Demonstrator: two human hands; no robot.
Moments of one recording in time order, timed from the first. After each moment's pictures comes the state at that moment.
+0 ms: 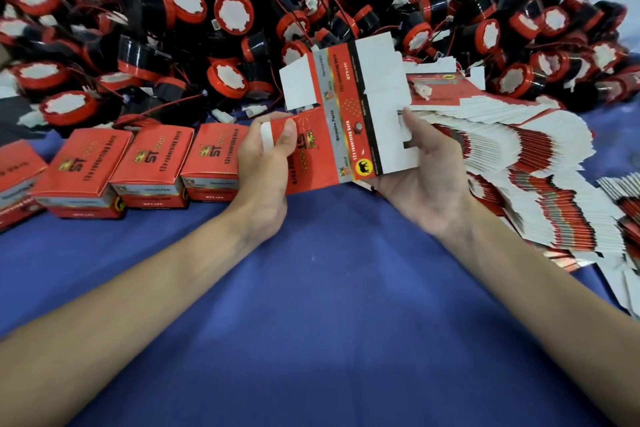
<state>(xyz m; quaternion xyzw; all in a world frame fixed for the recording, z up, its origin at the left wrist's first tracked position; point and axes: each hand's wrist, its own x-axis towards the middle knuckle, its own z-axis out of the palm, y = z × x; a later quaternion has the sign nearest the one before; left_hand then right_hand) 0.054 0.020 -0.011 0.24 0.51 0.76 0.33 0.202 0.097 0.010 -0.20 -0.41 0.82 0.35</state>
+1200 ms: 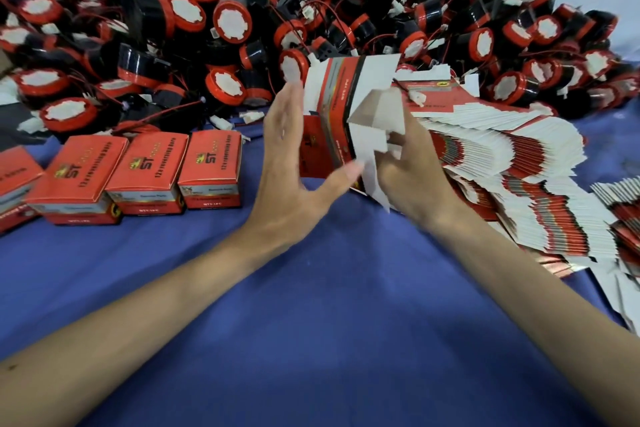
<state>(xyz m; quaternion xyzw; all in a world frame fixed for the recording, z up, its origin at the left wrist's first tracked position) 0.070 0.008 -0.014 0.57 0.59 0.57 0.05 0.195 0.088 0.025 -0.25 -0.81 0.36 0.39</state>
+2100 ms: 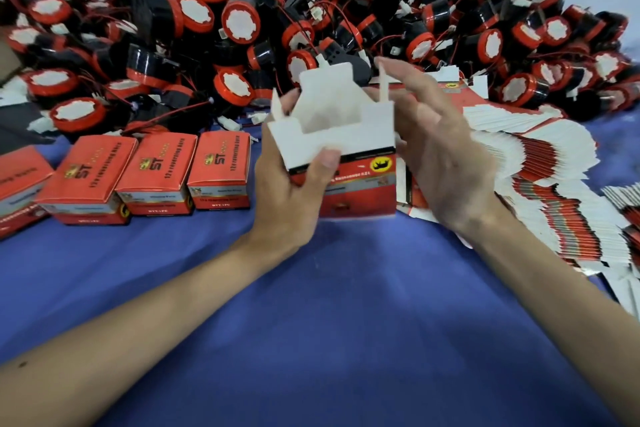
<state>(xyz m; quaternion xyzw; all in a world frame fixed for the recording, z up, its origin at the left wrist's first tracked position) 0.072 0.004 -0.013 0.50 0.47 0.72 0.08 0.206 0.080 0.046 -0.12 -0.72 0.56 0.38</state>
